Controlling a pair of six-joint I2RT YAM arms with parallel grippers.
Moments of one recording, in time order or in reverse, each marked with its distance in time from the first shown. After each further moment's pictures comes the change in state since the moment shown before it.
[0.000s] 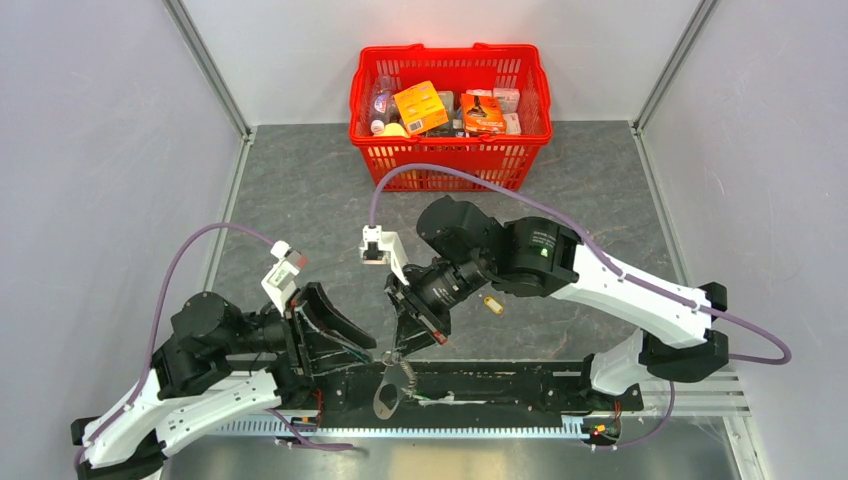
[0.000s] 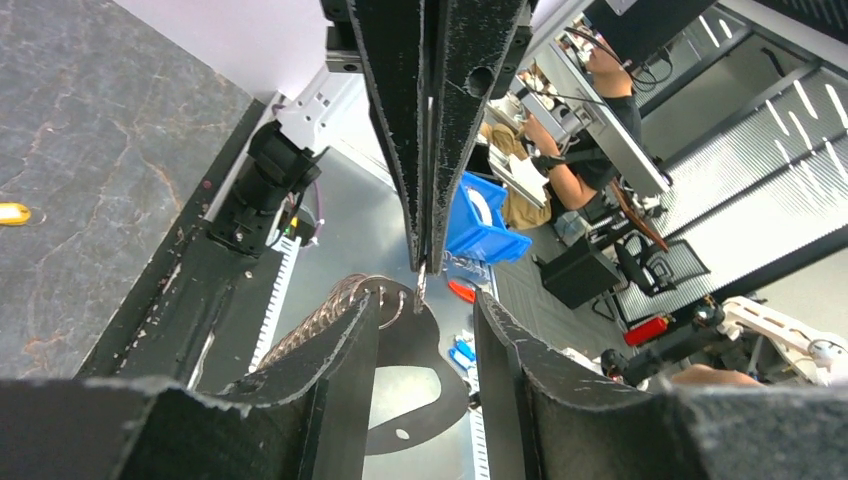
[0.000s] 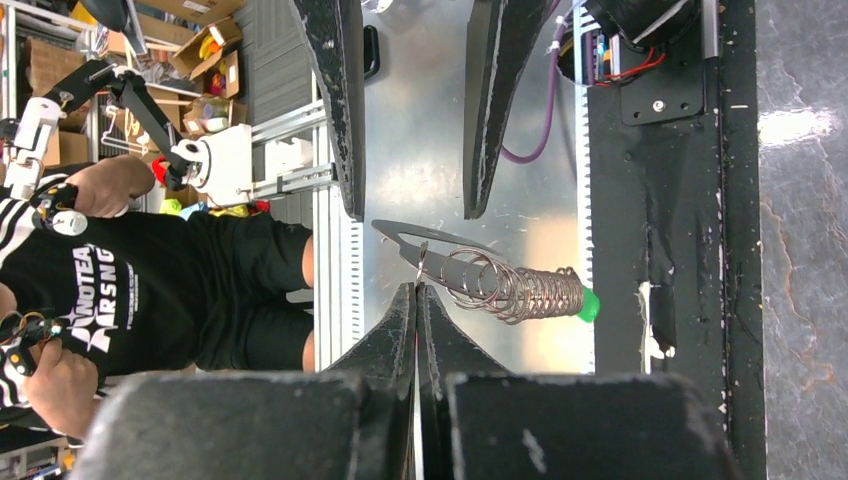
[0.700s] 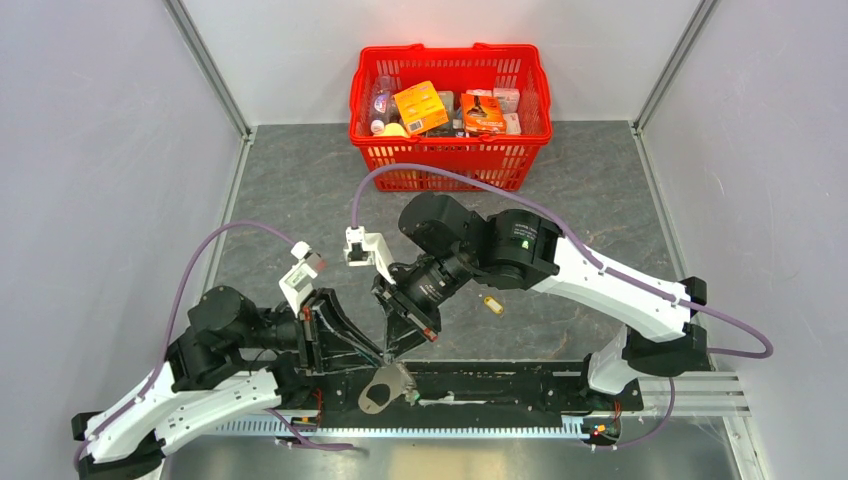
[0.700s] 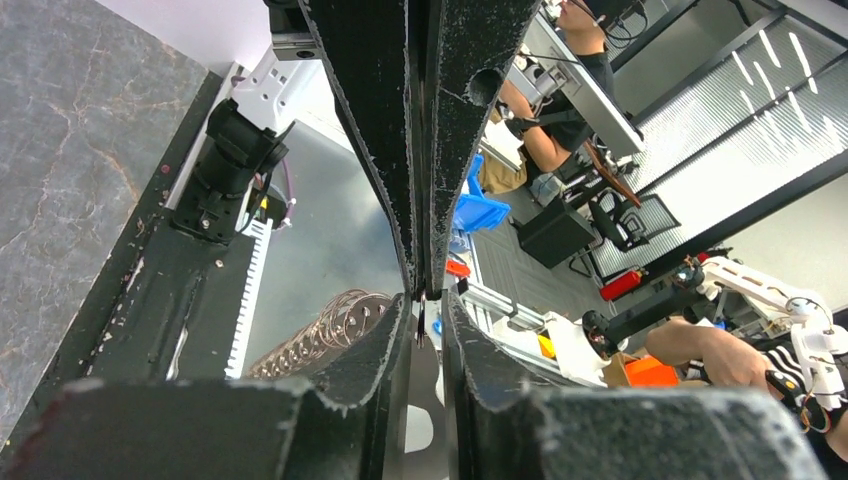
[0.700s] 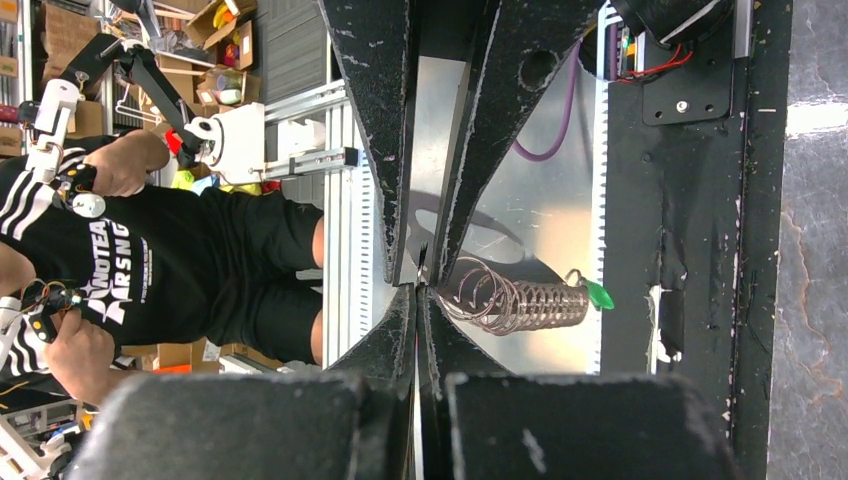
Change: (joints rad) left arm 0.000 0.046 -0.036 0.084 0.121 -0.002; right arm -0.001 0.104 0.127 -0.073 -0.067 -0.040
